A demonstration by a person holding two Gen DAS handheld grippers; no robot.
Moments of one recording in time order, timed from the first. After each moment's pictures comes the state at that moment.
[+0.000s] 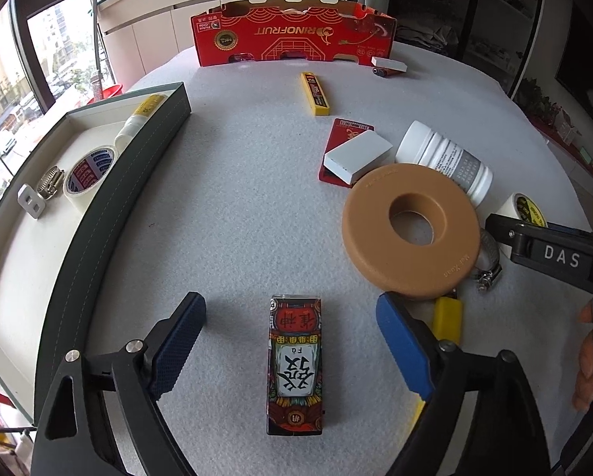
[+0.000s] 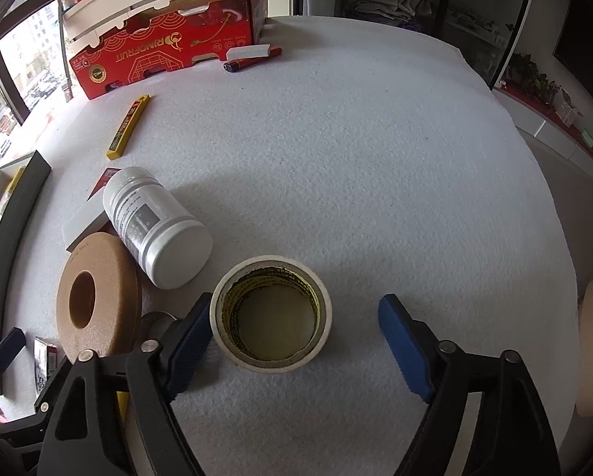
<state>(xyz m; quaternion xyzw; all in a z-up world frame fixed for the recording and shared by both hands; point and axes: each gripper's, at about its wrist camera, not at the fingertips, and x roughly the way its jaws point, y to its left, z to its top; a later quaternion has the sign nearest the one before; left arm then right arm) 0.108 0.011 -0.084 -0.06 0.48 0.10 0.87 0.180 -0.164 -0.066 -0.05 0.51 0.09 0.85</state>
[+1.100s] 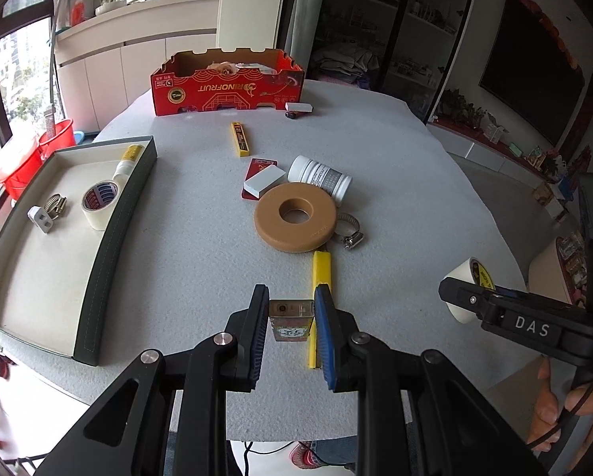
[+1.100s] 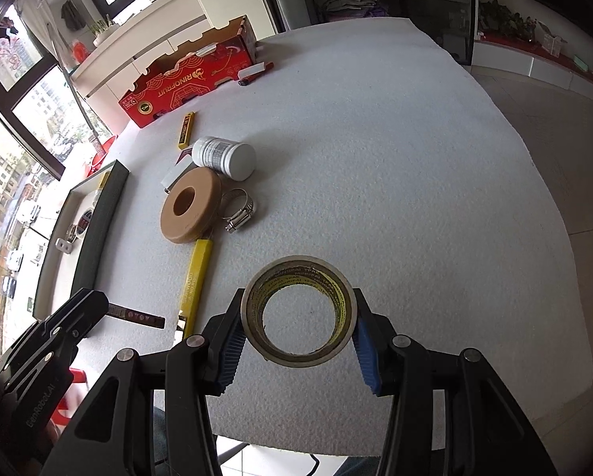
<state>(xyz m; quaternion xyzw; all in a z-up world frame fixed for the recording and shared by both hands) 0.022 -0.013 -0.005 -0.08 0.43 -0.02 0.90 0.048 -0.216 -0.014 0.08 0.51 0.11 0.85</state>
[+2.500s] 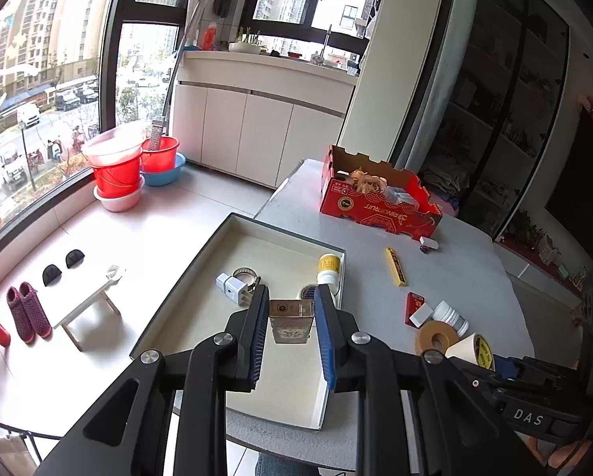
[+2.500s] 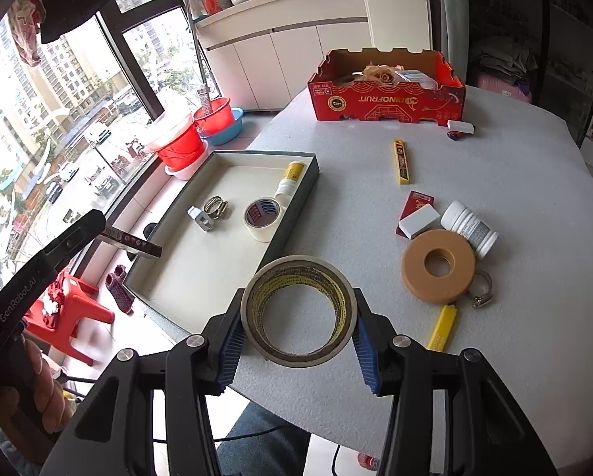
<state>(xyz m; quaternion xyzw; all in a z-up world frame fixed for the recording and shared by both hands) -0.037 0.202 0.082 -0.17 0.30 0.15 0.93 0.036 -0.006 0.060 -0.01 0.46 0.29 0.84</state>
